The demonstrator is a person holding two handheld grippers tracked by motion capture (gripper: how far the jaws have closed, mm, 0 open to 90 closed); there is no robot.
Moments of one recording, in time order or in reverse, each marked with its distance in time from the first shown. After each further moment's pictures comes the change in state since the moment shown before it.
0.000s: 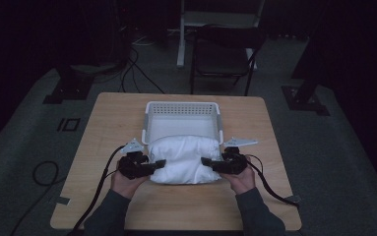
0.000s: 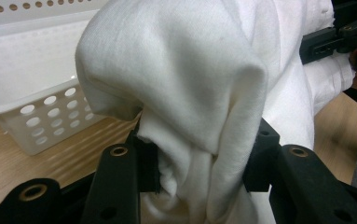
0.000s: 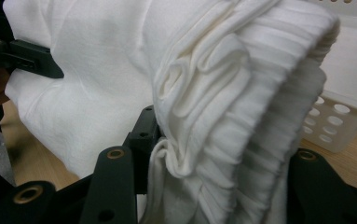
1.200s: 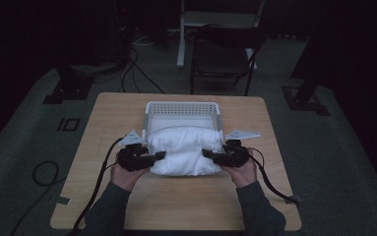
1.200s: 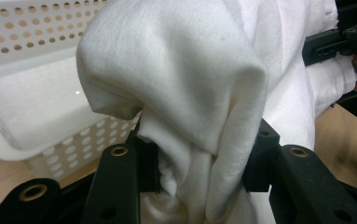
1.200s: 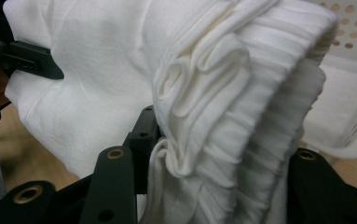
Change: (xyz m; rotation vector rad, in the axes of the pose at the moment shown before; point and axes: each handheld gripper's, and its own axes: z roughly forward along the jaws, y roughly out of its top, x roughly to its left) left arm 0.003 0.025 -0.007 -0.048 0.012 0.027; right arm 0.004 0.025 -0.011 -0.044 -0.035 -0.042
